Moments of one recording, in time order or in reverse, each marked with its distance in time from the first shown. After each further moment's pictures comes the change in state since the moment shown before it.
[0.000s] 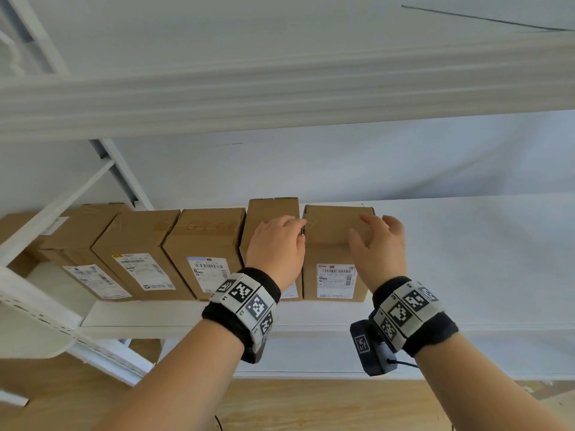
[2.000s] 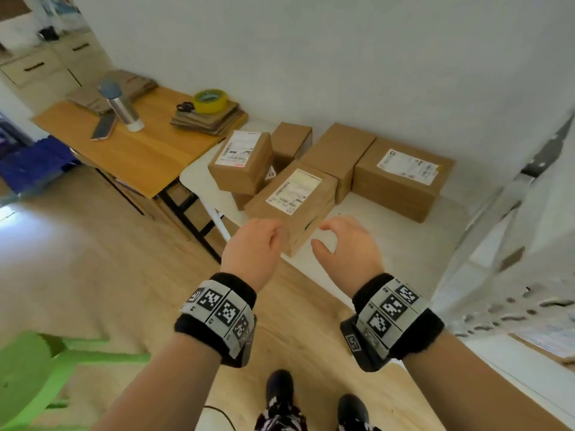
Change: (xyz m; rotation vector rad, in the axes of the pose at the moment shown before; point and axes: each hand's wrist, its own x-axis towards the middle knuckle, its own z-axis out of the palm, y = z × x) left_hand -0.276 -0.659 -0.215 -0.071 0.146 -0.826; right_hand -0.278 -0.421 0.586 -0.139 -0.874 -0.620
